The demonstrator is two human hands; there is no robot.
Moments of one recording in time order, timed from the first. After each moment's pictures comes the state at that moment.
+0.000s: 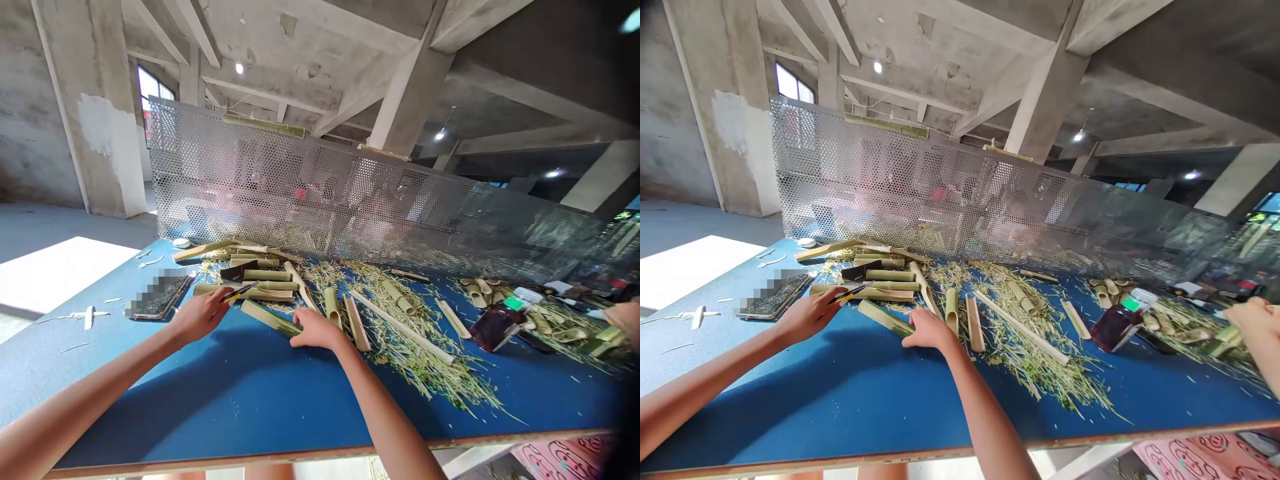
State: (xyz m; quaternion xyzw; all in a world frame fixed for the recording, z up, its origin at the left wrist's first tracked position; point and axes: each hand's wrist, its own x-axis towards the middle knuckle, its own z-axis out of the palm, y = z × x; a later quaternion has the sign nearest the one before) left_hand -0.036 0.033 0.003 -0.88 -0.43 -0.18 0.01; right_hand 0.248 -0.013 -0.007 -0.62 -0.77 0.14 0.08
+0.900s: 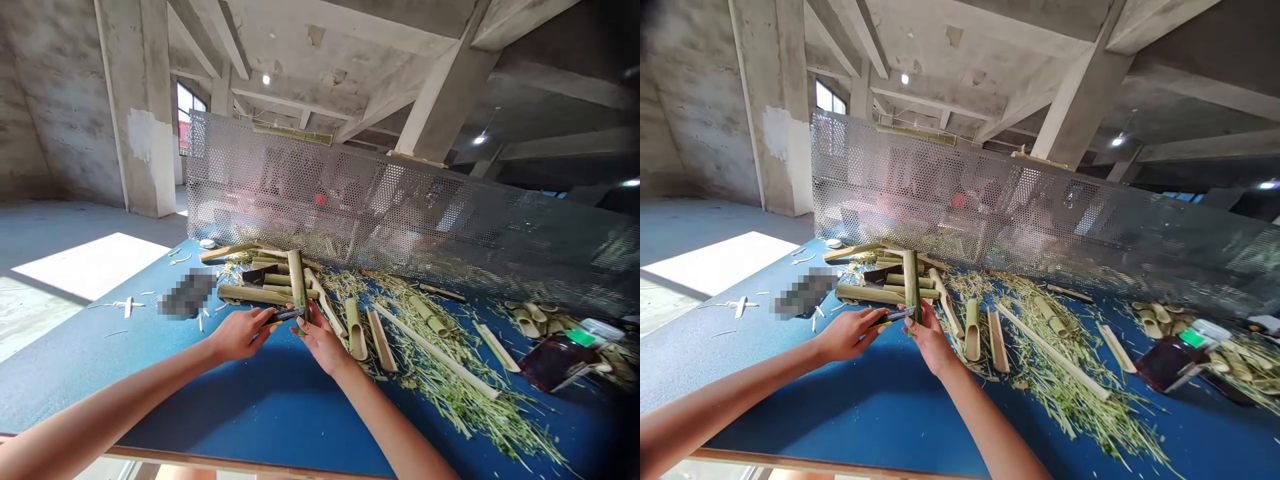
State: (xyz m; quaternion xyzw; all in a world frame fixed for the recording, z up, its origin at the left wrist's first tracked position) left_hand -0.009 0.004 -0.005 -0.93 -0.32 -0.19 0.02; right_hand 0.194 -0.023 -0.023 -0.33 -0.43 0.60 0.58
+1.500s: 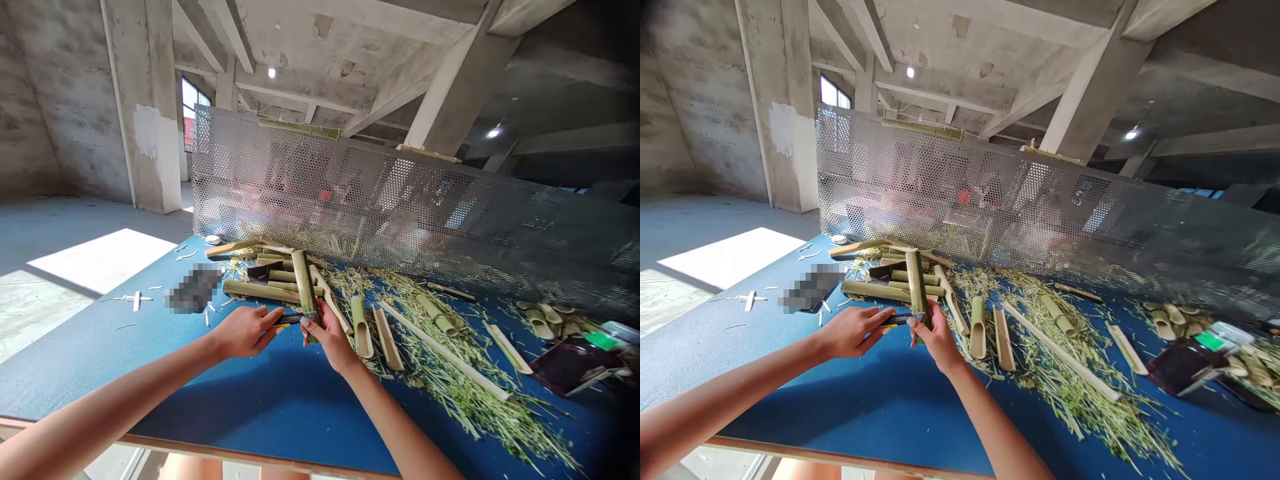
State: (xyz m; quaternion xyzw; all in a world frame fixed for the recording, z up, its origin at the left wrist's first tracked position) left_hand -0.011 -0.001 0.001 -0.94 -0.29 -0.16 0.10; right_hand 0.194 -0.031 -0.015 -0.37 -0.56 0.49 0.55
